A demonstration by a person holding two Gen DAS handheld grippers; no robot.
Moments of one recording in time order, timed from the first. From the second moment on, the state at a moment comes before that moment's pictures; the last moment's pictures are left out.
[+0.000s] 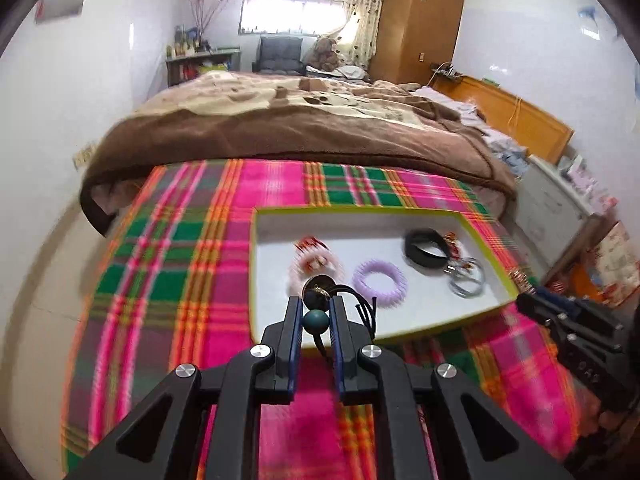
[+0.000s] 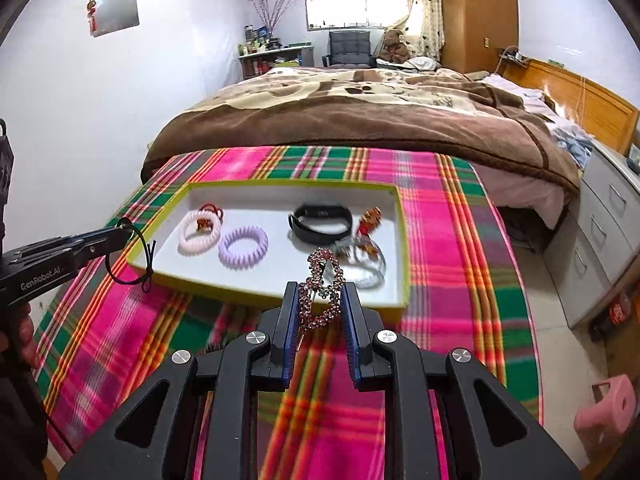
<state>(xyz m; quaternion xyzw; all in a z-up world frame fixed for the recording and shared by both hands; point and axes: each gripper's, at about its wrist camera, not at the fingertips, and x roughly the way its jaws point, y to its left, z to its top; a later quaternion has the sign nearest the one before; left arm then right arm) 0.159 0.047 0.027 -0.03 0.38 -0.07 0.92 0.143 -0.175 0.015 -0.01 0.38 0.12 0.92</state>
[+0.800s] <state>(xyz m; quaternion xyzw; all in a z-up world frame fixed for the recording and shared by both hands) 0.221 0.054 -0.025 -0.05 0.45 -0.06 0.89 0.214 -0.142 -0.032 -0.04 0.44 0.13 0.89</state>
